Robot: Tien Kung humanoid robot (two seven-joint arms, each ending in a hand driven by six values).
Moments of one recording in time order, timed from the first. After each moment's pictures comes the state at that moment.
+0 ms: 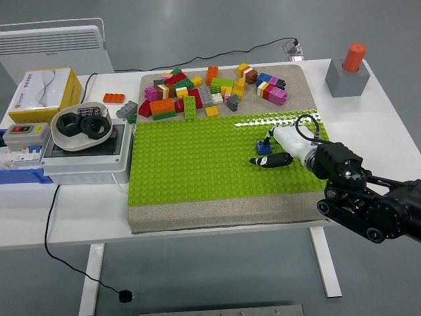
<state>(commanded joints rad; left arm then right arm) -0.04 0.04 -1.78 -0.18 1.73 -0.16 0.21 0.75 -0.26 0.42 1.05 -1.82 -0.08 -0.34</state>
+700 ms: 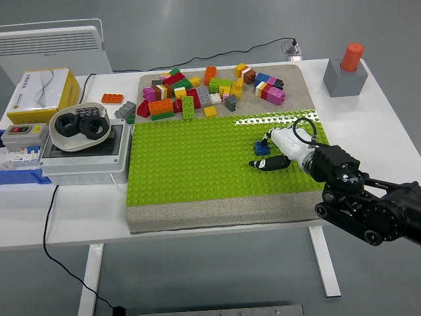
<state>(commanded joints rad) -0.04 0.04 -1.79 -0.18 1.73 -0.16 0.21 0.74 -0.26 0.40 1.04 -1.80 -0.08 -0.33</state>
